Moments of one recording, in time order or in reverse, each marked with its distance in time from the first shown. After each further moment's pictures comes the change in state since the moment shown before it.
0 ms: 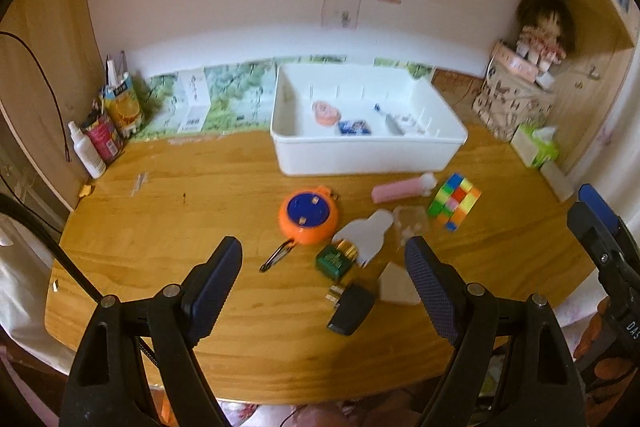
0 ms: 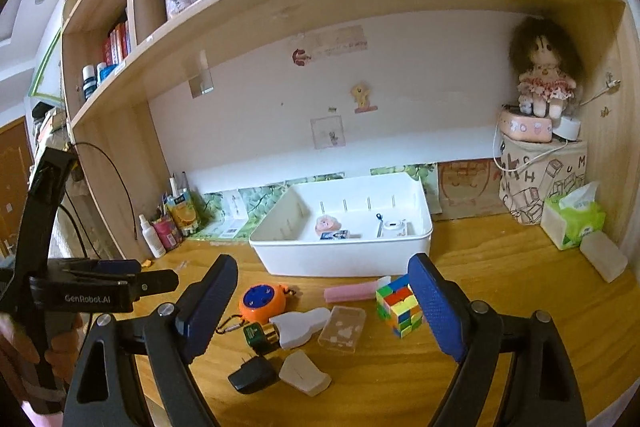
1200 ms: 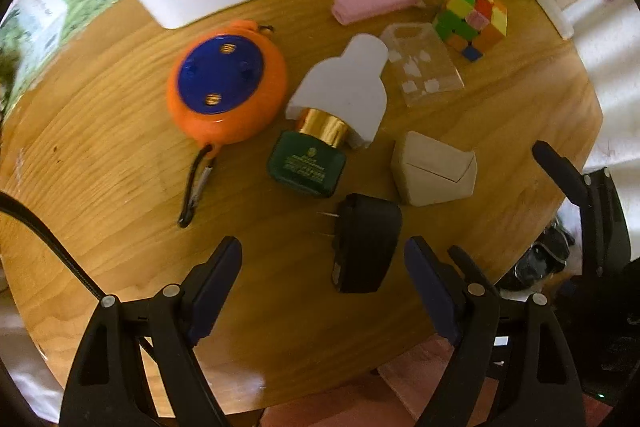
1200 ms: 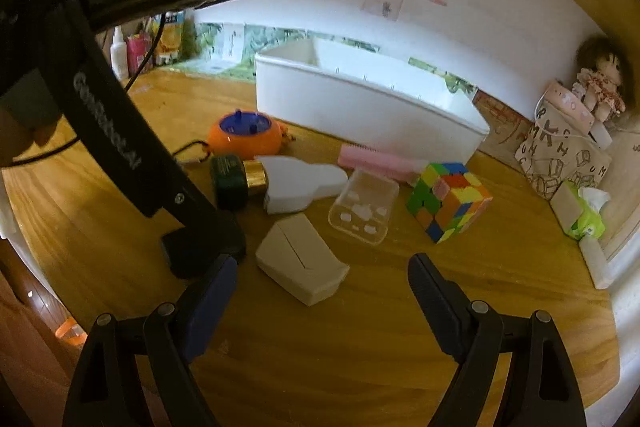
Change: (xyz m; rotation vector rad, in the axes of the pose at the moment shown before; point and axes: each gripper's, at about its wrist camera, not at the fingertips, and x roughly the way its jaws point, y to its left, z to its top) left arm 0.155 -0.006 -0.022 0.291 0.643 -0.196; right arm 0.102 0.066 -0.128 -0.363 0.341 -0.193
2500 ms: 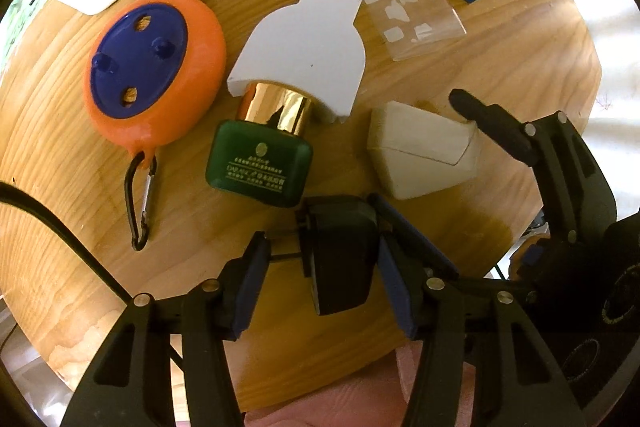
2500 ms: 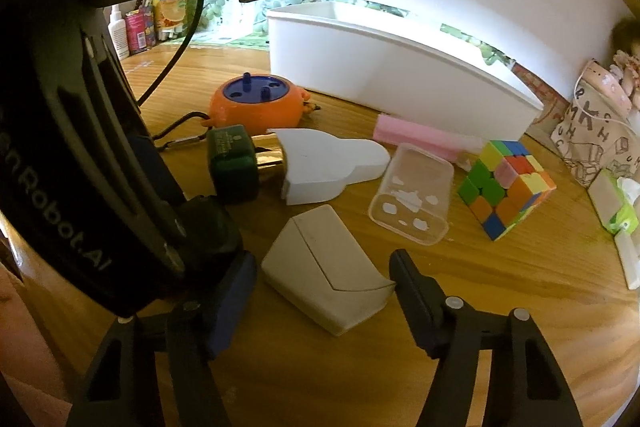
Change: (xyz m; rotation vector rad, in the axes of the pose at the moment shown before) left arm 0.038 -0.018 0.025 0.106 0.211 -0.040; right arm 0.049 0.015 0.005 -0.003 0.084 0.076
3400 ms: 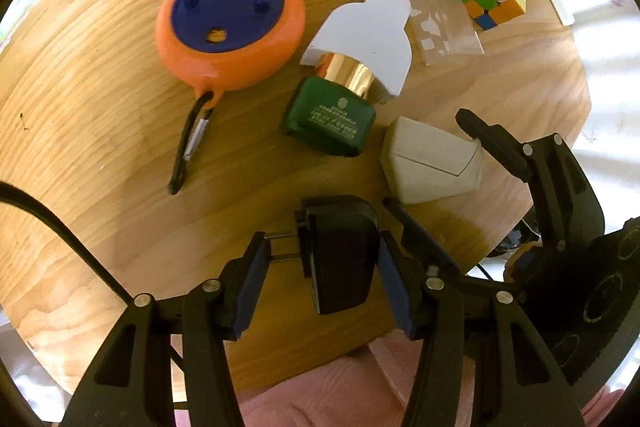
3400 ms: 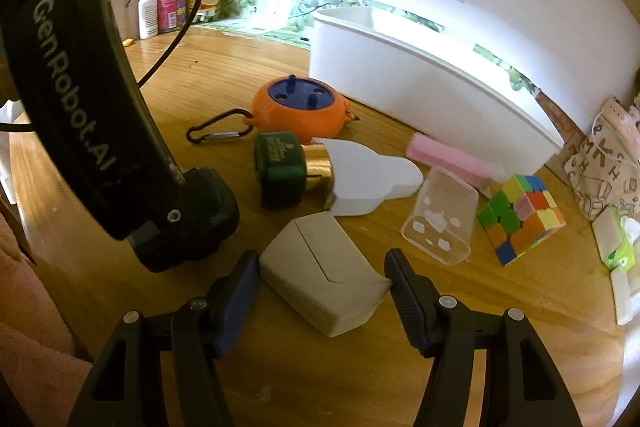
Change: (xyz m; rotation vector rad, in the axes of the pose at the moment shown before) left arm -0.002 0.060 -0.039 -0.124 -0.033 -0.085; right arm -0.006 0.022 0.013 -0.119 0.022 0.020
